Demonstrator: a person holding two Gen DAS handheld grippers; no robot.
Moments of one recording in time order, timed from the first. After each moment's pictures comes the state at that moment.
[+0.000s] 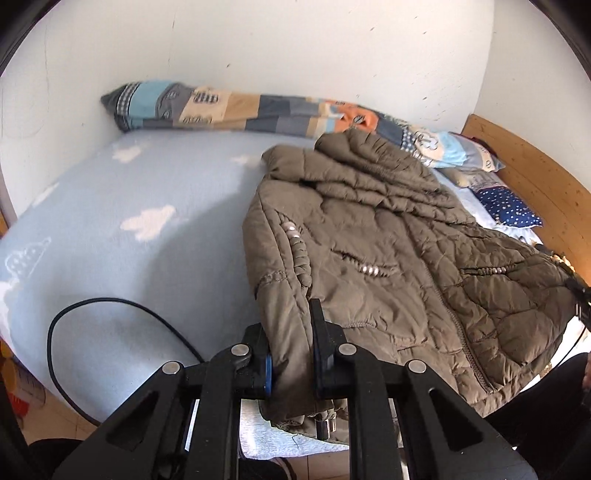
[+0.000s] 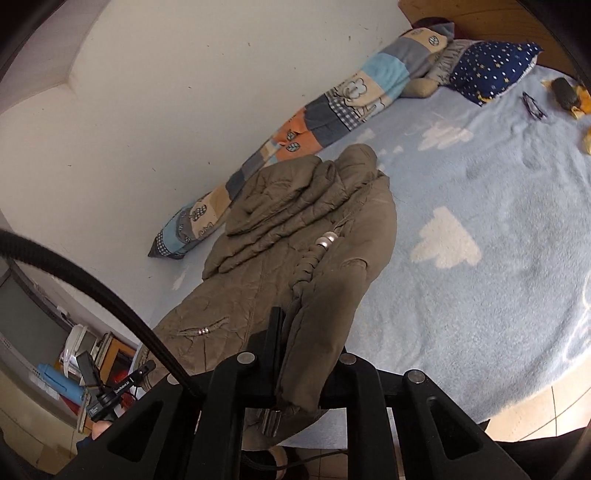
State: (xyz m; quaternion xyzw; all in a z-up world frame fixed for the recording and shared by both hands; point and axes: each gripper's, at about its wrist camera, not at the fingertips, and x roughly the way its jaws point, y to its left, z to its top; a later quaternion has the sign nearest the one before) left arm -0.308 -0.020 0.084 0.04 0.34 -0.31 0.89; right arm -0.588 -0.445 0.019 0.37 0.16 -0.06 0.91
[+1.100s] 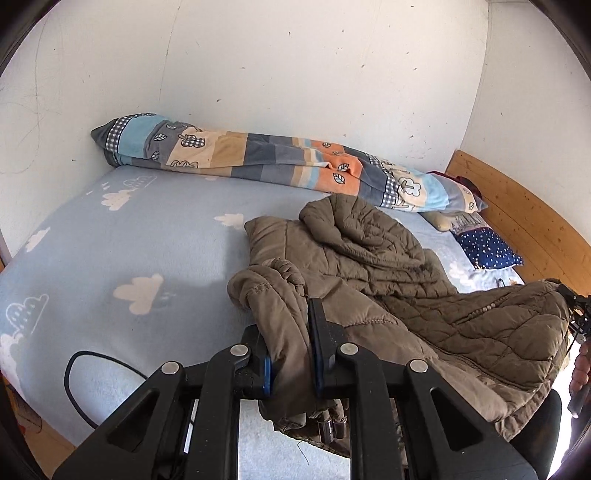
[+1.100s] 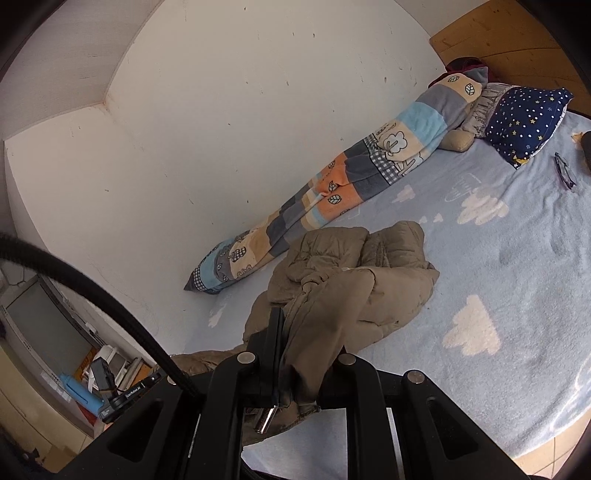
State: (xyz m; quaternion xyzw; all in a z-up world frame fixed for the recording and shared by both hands) left arm -0.261 -0.029 0.178 0.00 0.30 -0.34 0.89; right arm -0.595 -0.481 0.105 0.35 0.08 -0.02 0.93
